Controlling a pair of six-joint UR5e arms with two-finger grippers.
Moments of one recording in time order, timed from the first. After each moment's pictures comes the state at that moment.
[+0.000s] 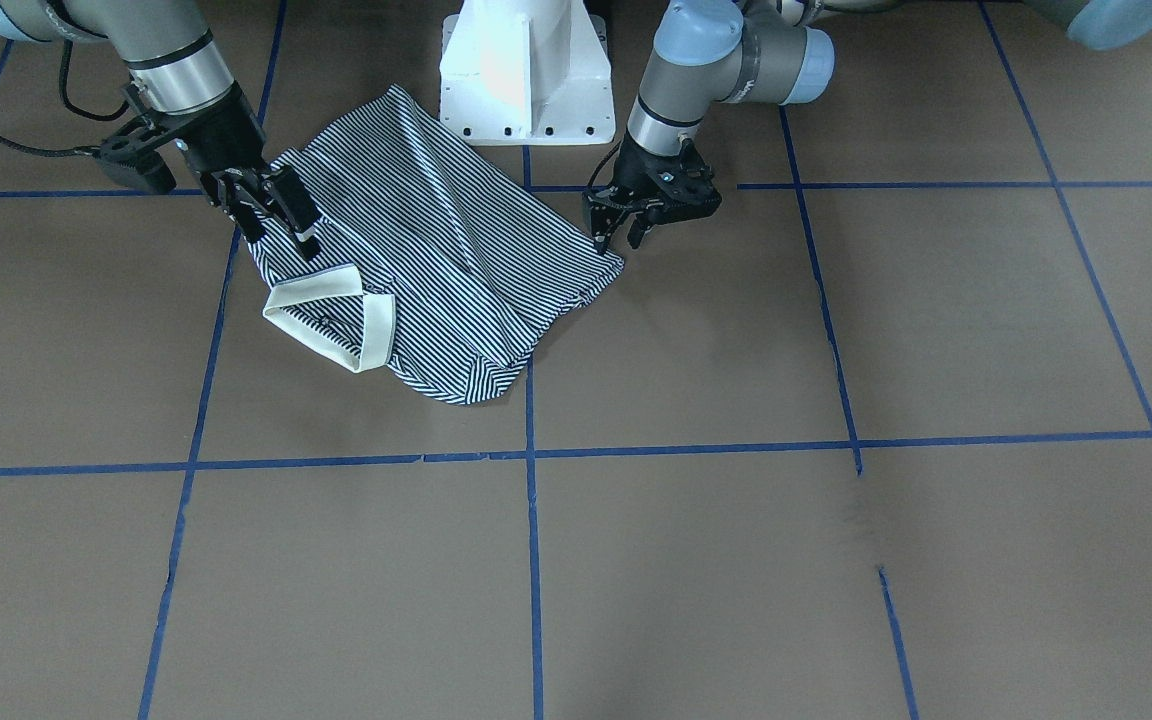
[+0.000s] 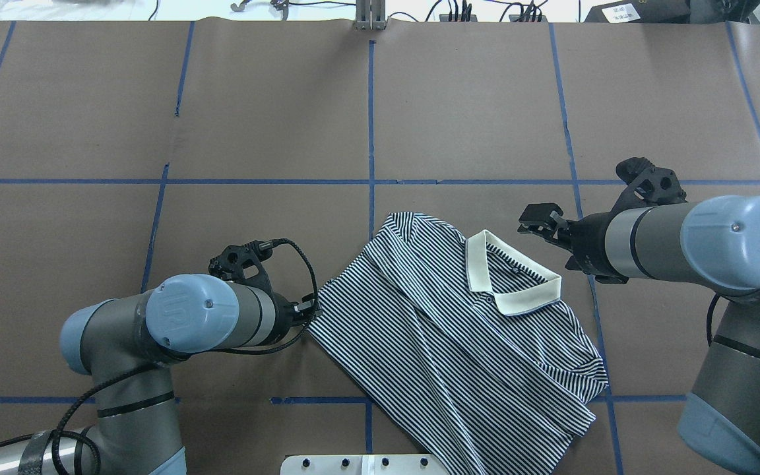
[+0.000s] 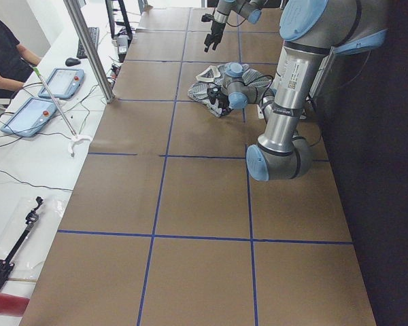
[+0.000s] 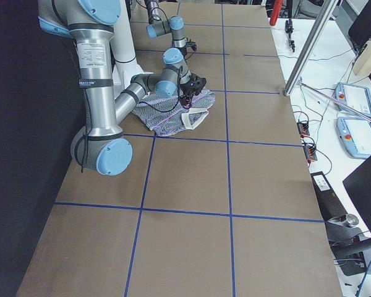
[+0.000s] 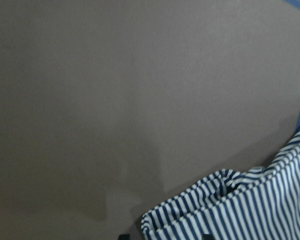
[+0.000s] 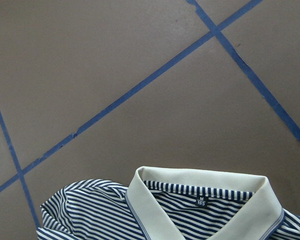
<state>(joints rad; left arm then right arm) -0.33 -1.99 -1.83 -1.89 -1.68 -1.72 0.56 -1.47 2.14 -1.25 1.71 1.81</state>
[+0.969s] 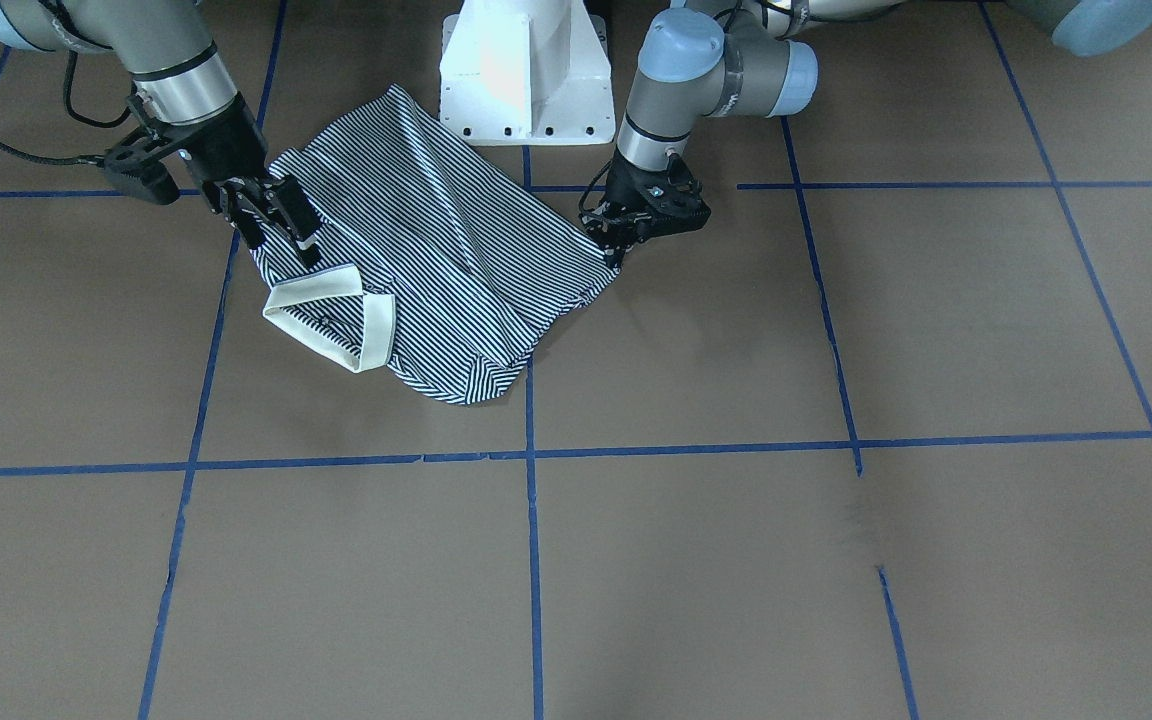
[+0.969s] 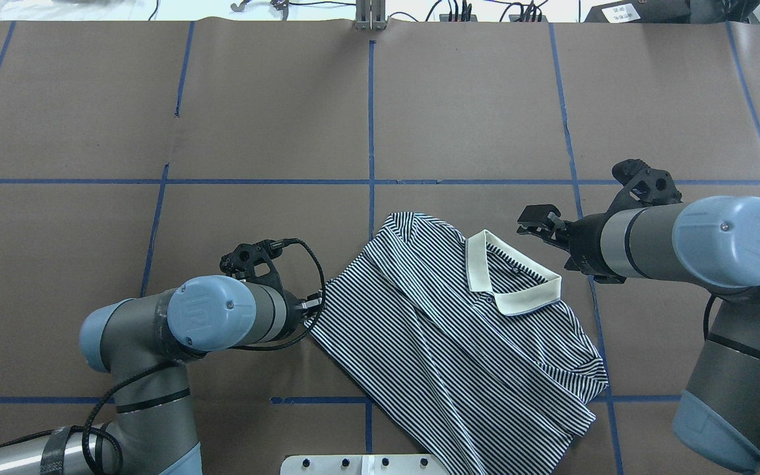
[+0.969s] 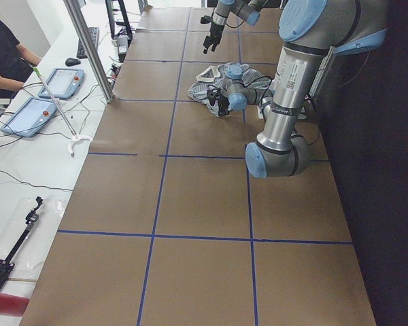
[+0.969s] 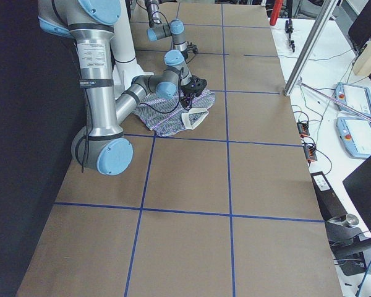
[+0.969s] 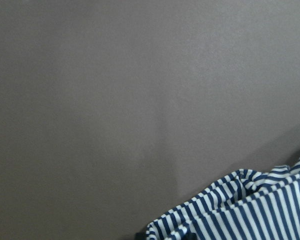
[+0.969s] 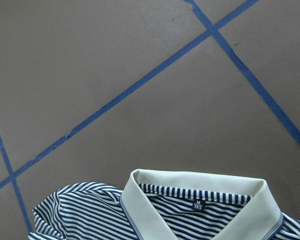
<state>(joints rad) -0.33 -2.03 -1.78 -1.89 -1.64 -1.68 0.56 -1.46 2.12 -1.24 1.71 1.81</state>
